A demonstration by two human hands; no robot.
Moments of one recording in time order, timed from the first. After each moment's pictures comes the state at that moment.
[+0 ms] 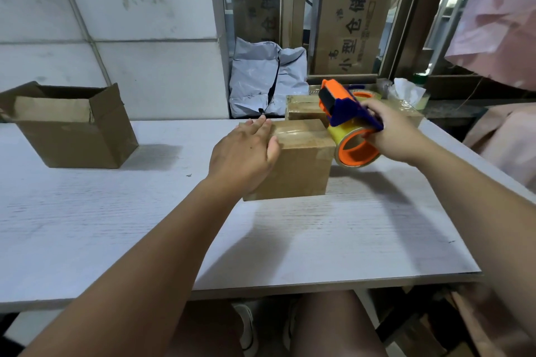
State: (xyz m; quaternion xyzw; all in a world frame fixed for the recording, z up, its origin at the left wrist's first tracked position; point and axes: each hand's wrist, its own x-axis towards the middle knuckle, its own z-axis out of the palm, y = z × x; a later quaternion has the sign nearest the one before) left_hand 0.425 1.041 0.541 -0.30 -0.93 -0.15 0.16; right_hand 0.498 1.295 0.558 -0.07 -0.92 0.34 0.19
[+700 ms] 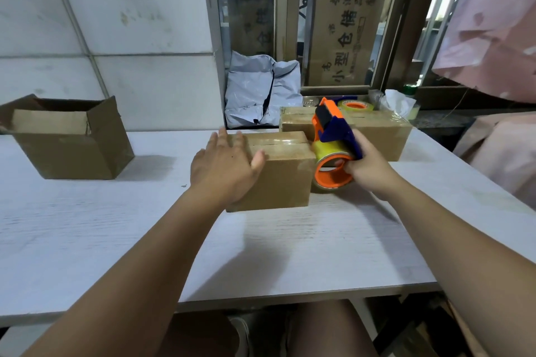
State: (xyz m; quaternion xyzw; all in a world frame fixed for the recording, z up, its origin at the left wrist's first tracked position) left_hand 0.429 1.028 0.550 -0.21 -0.97 -0.09 0.08; right_hand 0.502 1.270 0.521 -0.10 -0.83 0.51 0.20
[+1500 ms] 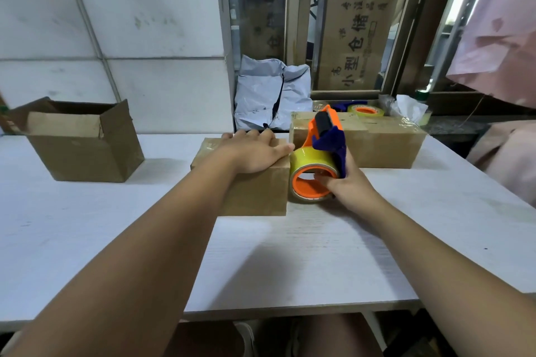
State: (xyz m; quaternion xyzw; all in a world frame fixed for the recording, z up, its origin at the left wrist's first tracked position) left_hand 0.378 1.050 0.572 -0.31 -0.95 -0.04 -0.02; right_hand 0.489 1.224 0.505 -0.07 -0.81 0.55 0.17
